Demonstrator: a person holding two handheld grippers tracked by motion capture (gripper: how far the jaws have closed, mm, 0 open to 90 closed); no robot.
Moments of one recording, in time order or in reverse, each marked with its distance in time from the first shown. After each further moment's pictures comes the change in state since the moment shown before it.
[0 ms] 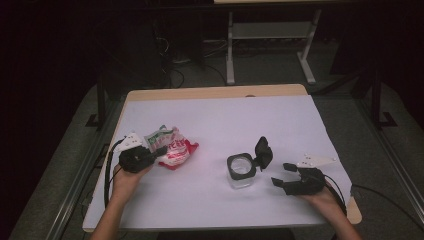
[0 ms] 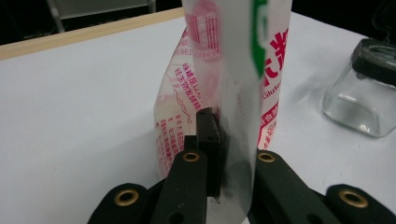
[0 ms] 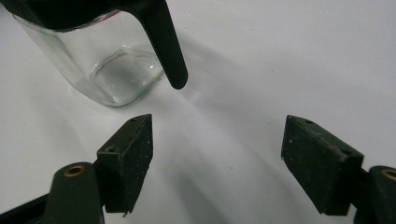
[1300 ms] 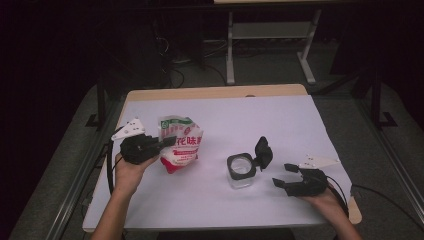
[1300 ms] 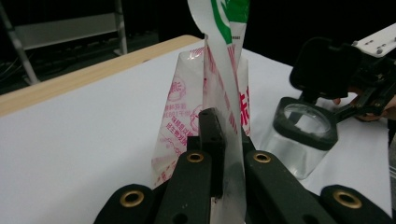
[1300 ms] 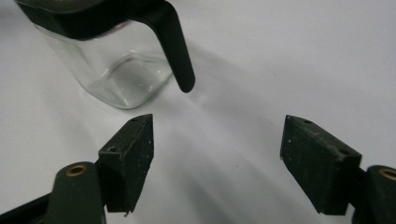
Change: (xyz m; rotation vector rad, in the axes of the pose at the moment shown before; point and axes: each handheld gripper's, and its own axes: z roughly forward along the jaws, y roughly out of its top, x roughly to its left) left arm -0.039 0.068 -0.018 -0.069 -0.122 0.046; right arm 0.006 0.002 -0.009 -0.013 0.004 0.005
